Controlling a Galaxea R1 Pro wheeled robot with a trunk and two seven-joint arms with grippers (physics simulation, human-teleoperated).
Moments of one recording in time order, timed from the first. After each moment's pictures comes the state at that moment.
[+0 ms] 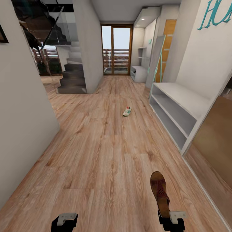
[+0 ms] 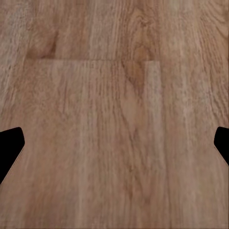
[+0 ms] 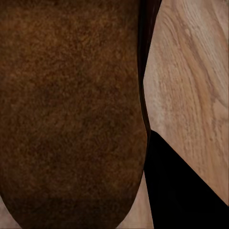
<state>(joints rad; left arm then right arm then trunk) -0.30 0.01 0.33 -0.36 -0.25 -0.37 -0.09 -0.40 -0.08 -0.03 -0.11 0.08 -0.62 -0.06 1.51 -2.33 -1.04</state>
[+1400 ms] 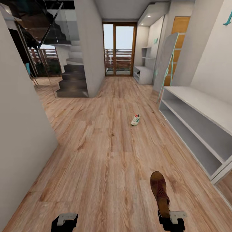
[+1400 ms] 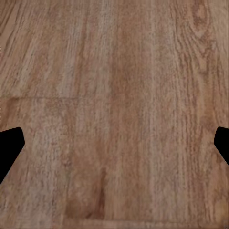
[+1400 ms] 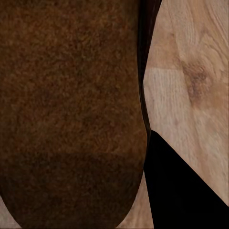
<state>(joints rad) -0.30 0.01 0.32 -0.36 -0.25 -0.37 -0.09 -0.40 -0.08 -0.03 -0.11 0.08 -0.62 -0.06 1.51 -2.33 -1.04</state>
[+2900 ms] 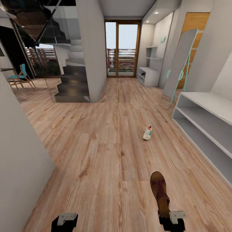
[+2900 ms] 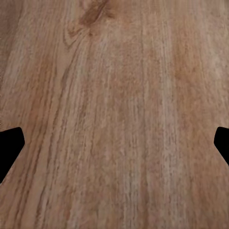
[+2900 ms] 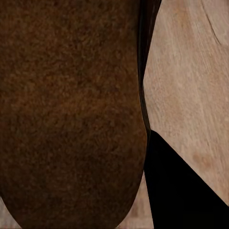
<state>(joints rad) -0.30 0.01 0.32 -0.36 -0.25 -0.37 -0.09 -0.40 -0.09 -0.03 -0.11 0.08 -0.62 -0.06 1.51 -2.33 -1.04</state>
